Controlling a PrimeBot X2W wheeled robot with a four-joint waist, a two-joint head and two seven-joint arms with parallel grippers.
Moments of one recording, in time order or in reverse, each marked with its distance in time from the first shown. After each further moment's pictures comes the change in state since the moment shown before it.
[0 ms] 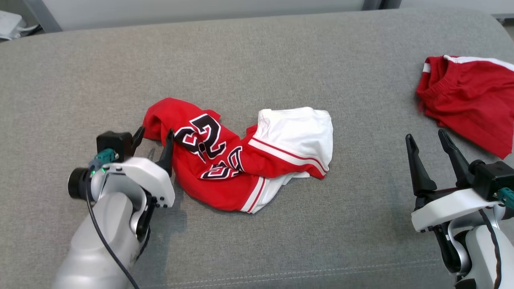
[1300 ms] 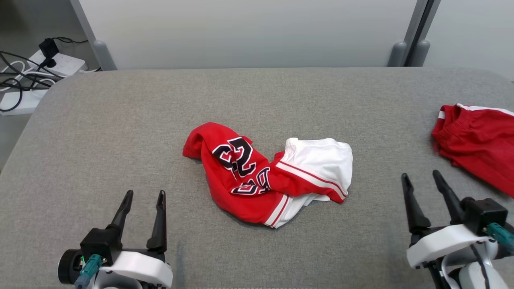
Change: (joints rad) left arm 0.612 -0.071 0.331 -0.657 0.283 0.010 -0.036; right arm 0.146 0.044 -0.039 -0.023 -0.026 0.000 0.011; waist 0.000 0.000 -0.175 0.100
